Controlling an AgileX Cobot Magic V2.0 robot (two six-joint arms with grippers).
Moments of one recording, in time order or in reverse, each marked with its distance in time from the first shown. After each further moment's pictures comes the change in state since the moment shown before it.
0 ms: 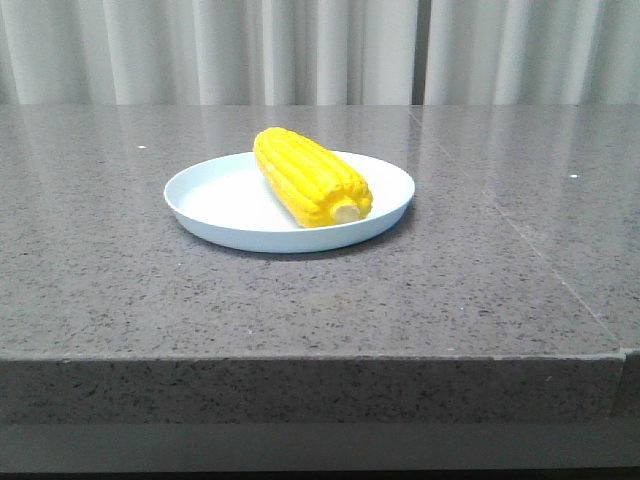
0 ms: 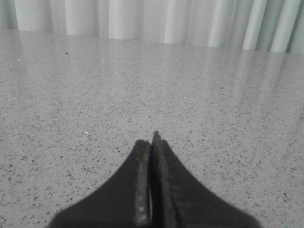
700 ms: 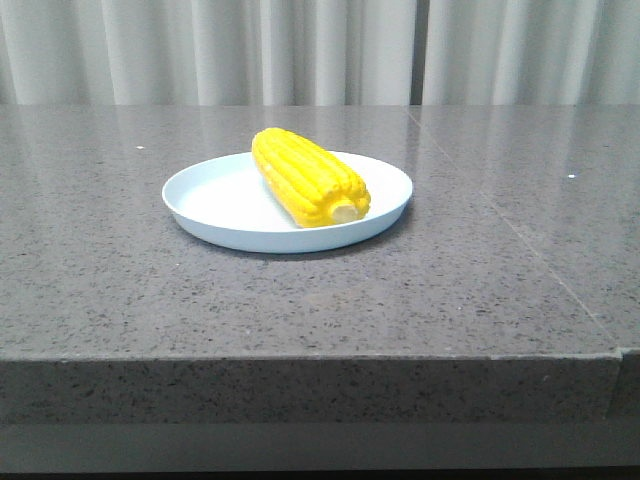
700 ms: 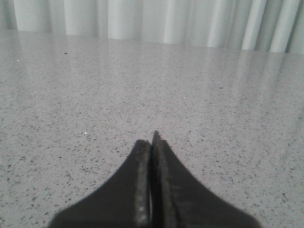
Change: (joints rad) left arm 0.000 0.000 0.000 0.000 0.000 0.000; right arm -0.159 -0.176 0.285 0.262 -0.152 -0.305
